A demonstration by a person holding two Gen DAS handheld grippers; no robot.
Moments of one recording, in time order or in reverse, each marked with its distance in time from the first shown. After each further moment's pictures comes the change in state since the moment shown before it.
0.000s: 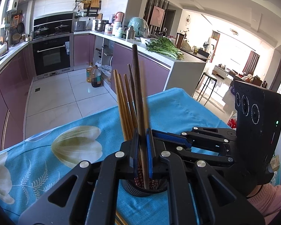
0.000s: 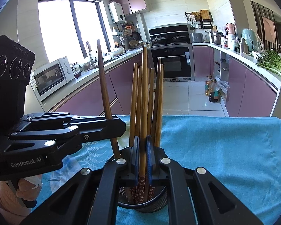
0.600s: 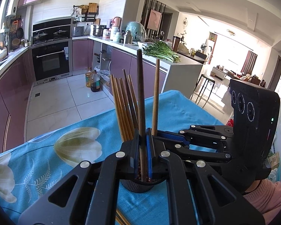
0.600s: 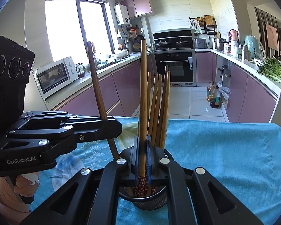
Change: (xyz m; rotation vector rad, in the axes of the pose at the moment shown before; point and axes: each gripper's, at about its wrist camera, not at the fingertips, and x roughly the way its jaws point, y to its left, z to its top) left arm -0.025 -0.013 -0.001 0.028 -0.036 0.000; right arm -0.012 0.009 0.000 -0.041 -0.020 0.008
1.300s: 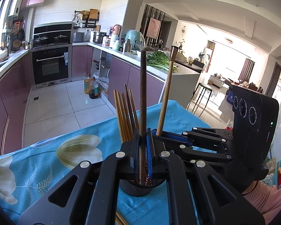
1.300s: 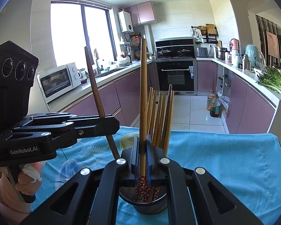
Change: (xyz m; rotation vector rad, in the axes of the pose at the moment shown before) left arm -0.020 0.006 0.000 -0.017 -0.064 -0.020; right arm -0.017 0.012 0.009 -0.031 -0.064 0.000
